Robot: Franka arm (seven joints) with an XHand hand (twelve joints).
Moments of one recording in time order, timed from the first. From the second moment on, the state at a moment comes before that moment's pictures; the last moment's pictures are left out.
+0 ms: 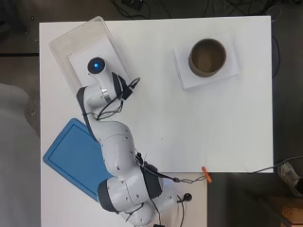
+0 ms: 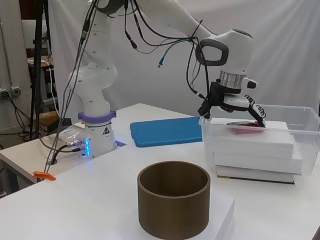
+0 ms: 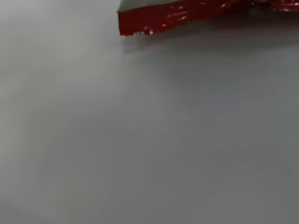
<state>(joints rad) 0.34 0.17 -0.02 -2.05 -0.06 2.10 -1.30</state>
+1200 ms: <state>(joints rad) 0.34 0.05 0.05 -1.97 -0.33 1.73 -0.71</state>
